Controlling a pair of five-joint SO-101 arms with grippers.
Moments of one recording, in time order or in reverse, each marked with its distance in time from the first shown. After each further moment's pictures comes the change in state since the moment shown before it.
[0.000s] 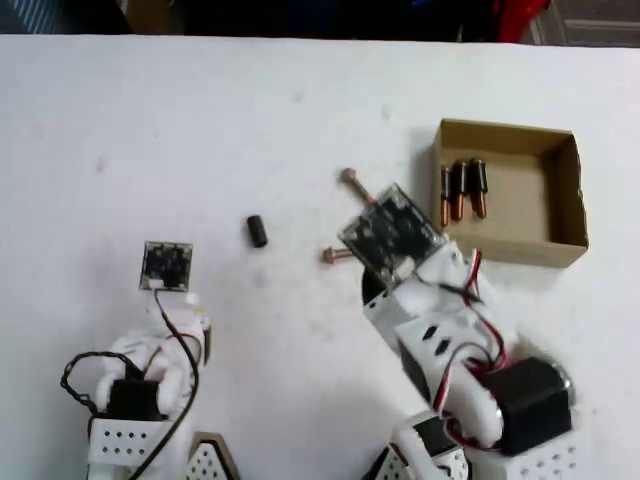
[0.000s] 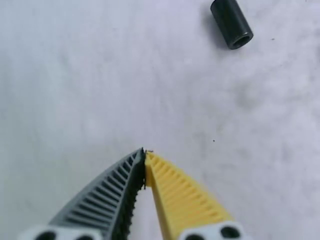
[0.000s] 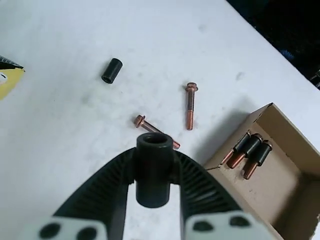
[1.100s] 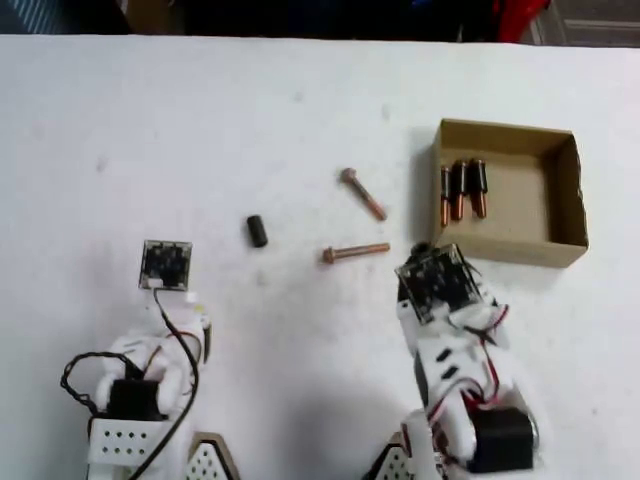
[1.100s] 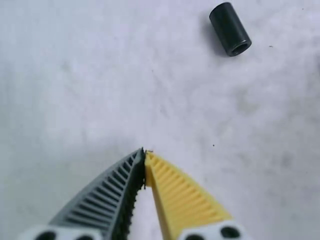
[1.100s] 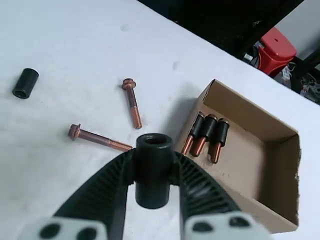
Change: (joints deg) left arm 0.0 0.0 0.0 -0.8 -1.0; right arm 16.5 -29.0 40.4 -23.6 0.0
